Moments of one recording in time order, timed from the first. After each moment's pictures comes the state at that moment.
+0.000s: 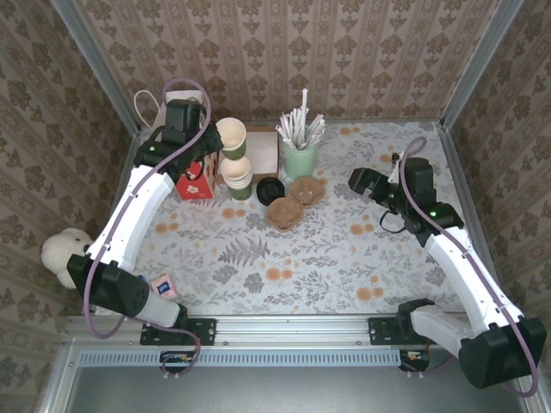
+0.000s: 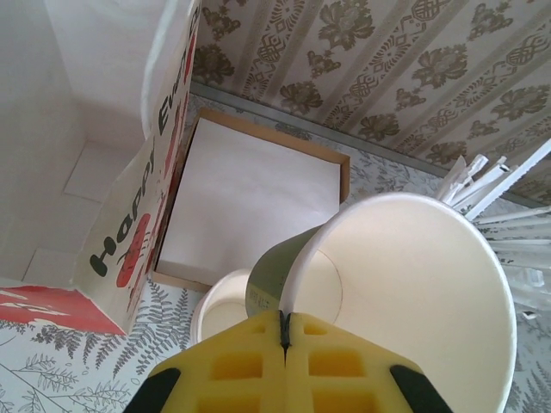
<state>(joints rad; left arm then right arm) -0.37 1.47 1.59 -0.75 -0.09 -0.56 0.18 1.05 0.93 -0.48 -0.13 0.60</state>
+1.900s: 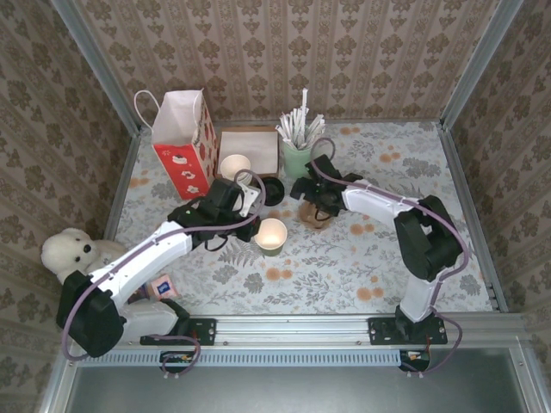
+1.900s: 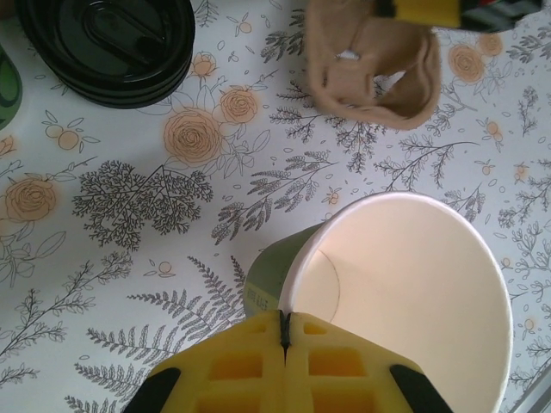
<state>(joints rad) -0.69 1.23 0.91 -0.57 0.21 -0.19 0.49 1.78 1.20 -0.45 0.09 0.89</state>
